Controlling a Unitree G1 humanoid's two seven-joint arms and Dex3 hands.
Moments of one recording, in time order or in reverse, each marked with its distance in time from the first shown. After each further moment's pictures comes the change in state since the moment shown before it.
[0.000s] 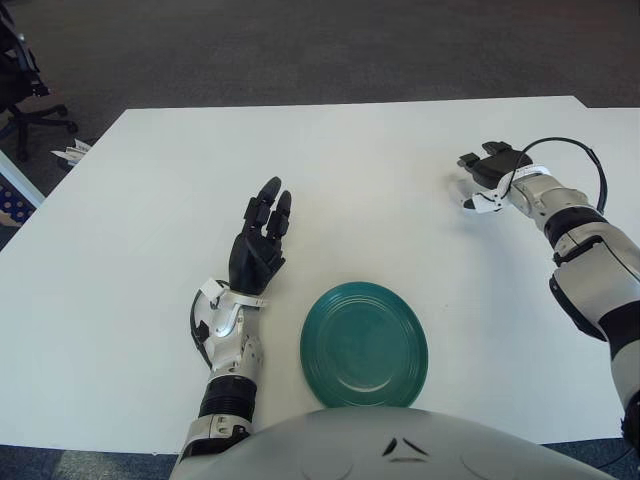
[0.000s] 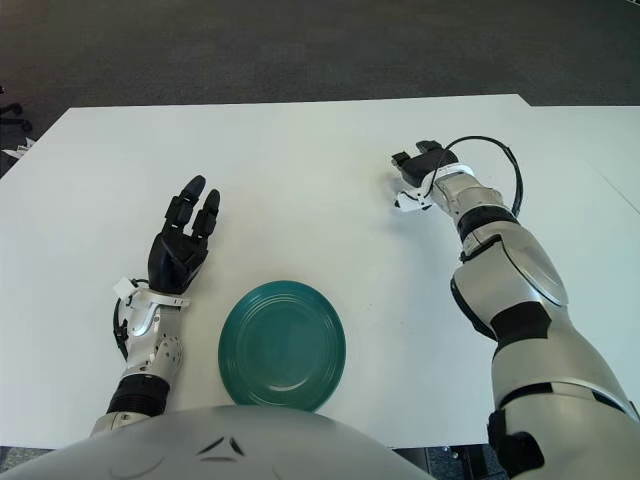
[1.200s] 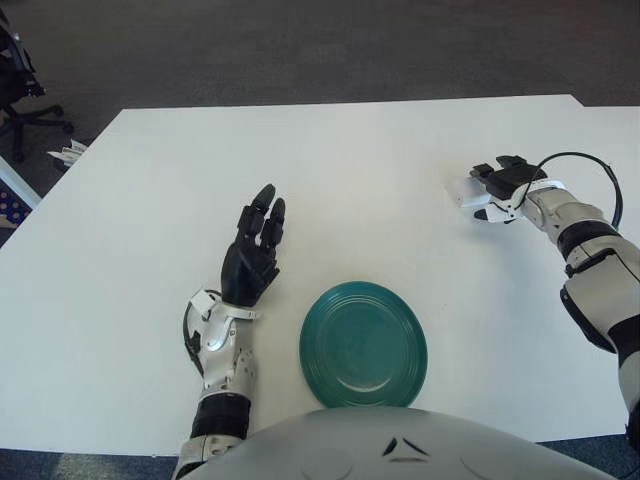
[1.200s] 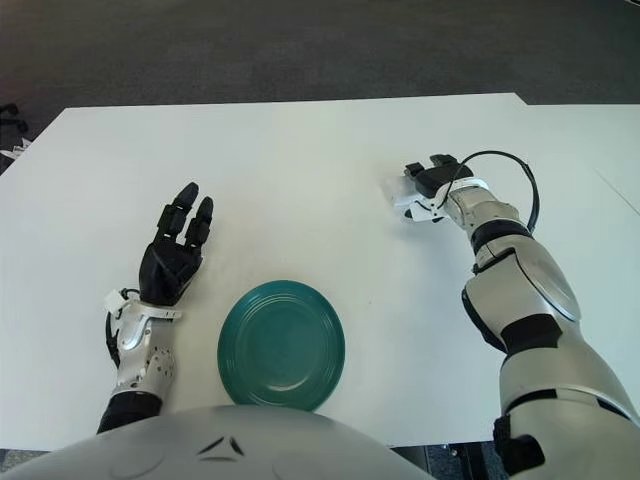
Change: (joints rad) left arm 0.165 0.005 -0.012 -0.176 -0.004 0.086 -0.004; right arm 0.098 -0.035 -0.035 -0.007 0.046 -0.017 -0.048
